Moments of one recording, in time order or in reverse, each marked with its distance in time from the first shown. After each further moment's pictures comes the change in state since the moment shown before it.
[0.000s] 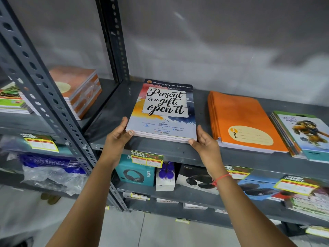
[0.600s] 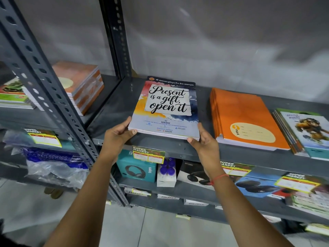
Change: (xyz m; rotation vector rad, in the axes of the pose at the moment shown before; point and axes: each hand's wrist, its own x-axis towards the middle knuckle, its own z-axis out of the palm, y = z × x) left_hand -0.003 -0.001 -0.006 0.056 0.021 0.028; right_hand -0.006 0.003 0.009 0.047 0.051 -0.013
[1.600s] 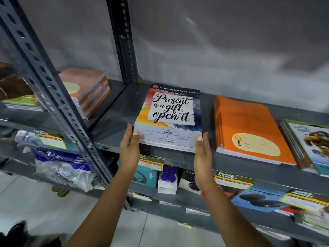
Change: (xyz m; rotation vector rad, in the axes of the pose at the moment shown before) left_hand -0.025 0.011 0.054 -0.083 0.271 -0.021; right_hand -0.009 -0.016 0.016 0.143 0.080 0.132
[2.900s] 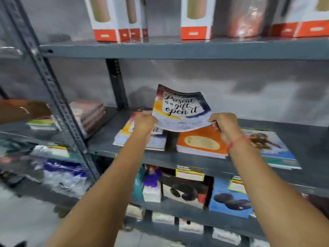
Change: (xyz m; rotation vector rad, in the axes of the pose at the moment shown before) left_hand -0.089 0.124 0.127 -0.019 -0.089 0.040; right_hand 0.018 -0.148 -0.175 0.024 0.066 -0.061
